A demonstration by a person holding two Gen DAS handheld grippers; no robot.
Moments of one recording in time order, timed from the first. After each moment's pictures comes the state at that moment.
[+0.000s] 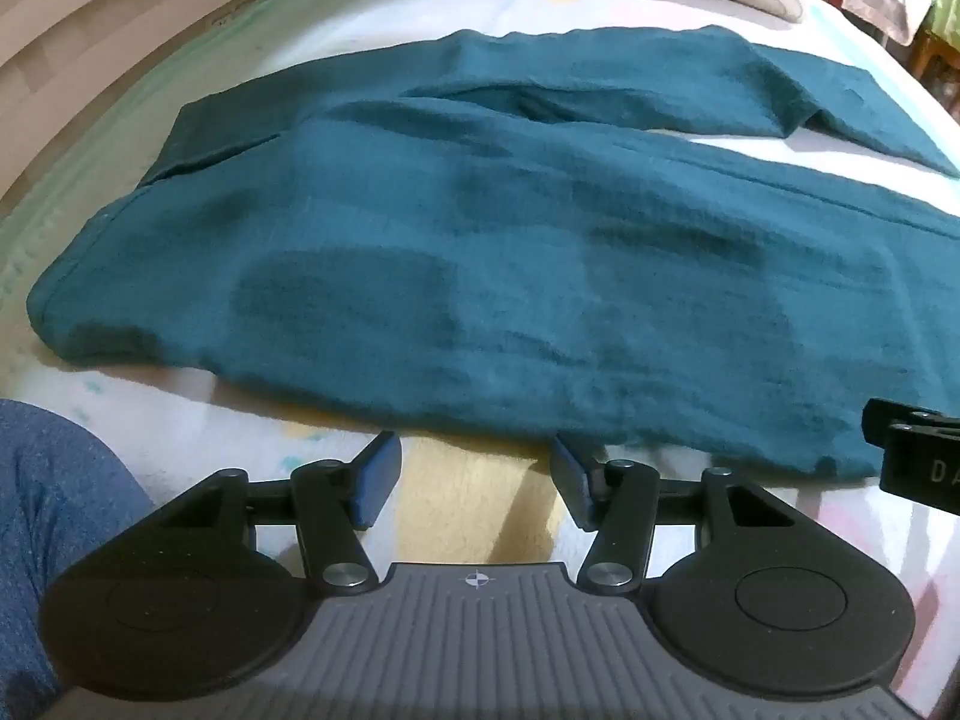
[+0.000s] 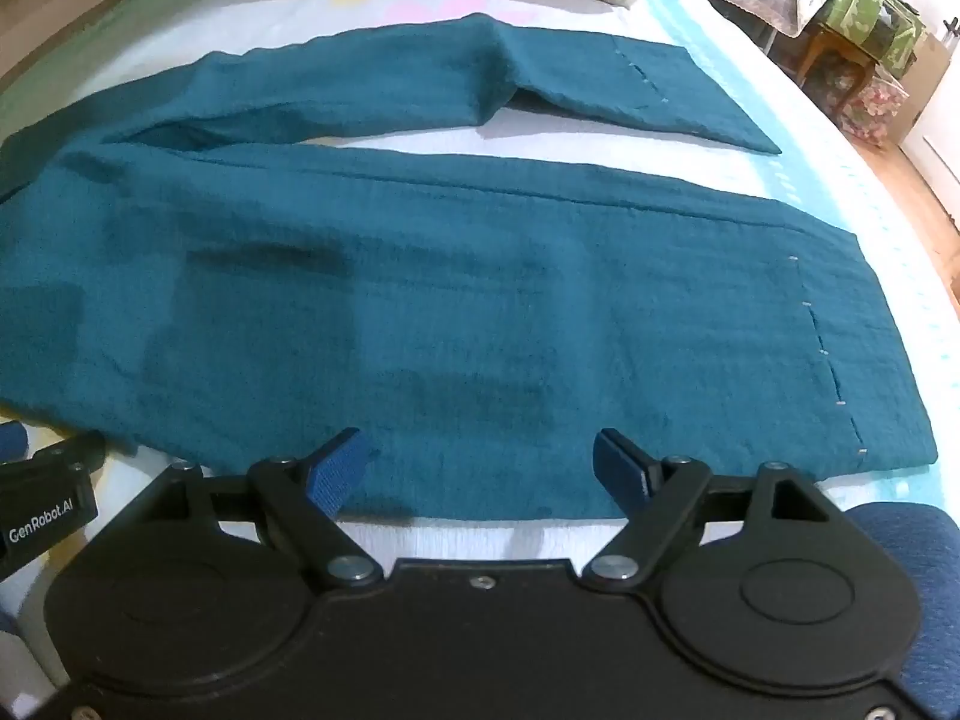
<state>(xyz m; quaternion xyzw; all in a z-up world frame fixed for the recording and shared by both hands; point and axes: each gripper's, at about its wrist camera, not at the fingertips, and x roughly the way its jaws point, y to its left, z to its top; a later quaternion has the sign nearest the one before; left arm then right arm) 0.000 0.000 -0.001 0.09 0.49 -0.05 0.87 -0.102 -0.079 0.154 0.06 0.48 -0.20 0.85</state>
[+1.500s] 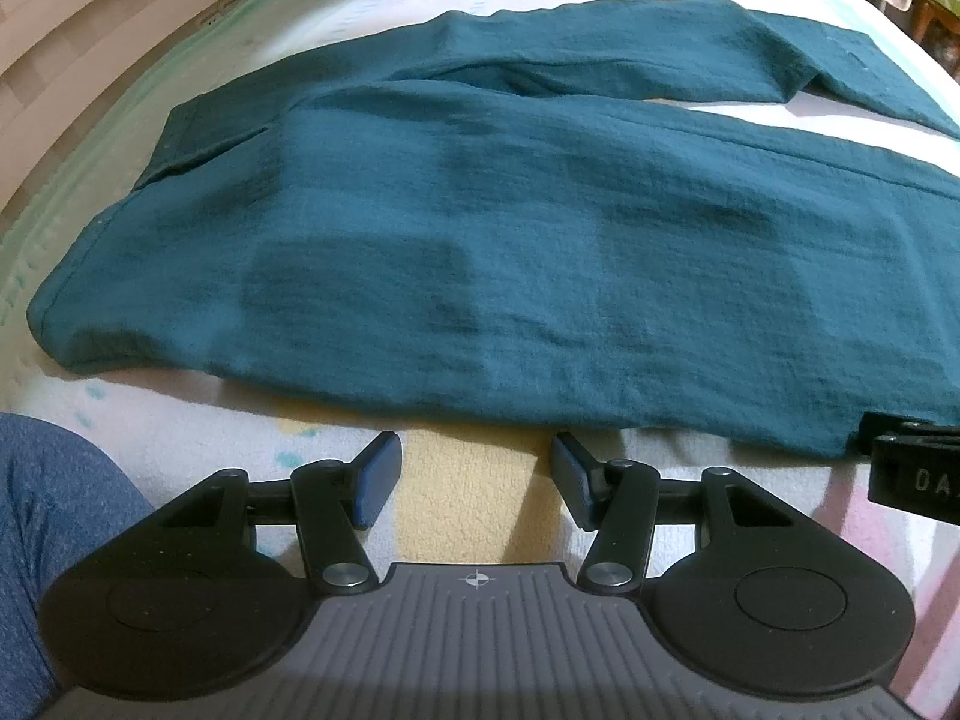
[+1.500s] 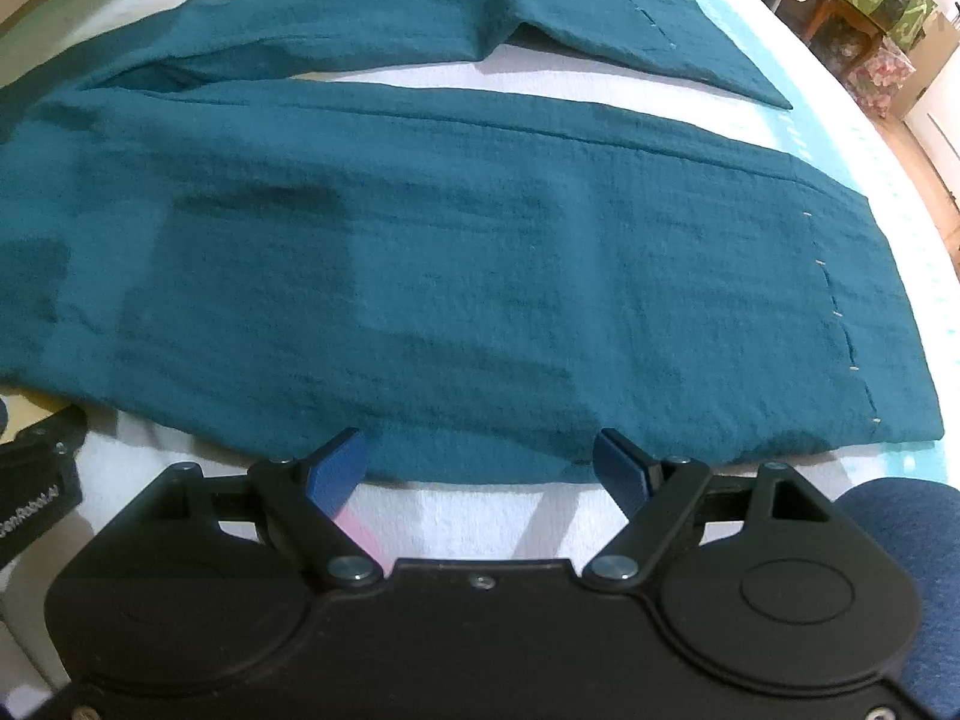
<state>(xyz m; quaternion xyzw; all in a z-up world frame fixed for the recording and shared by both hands) -0.001 -0.001 -0.009 0.13 0.47 -0.04 0.87 -0.099 -0.091 0.138 0.04 0.50 -0.21 0.84</state>
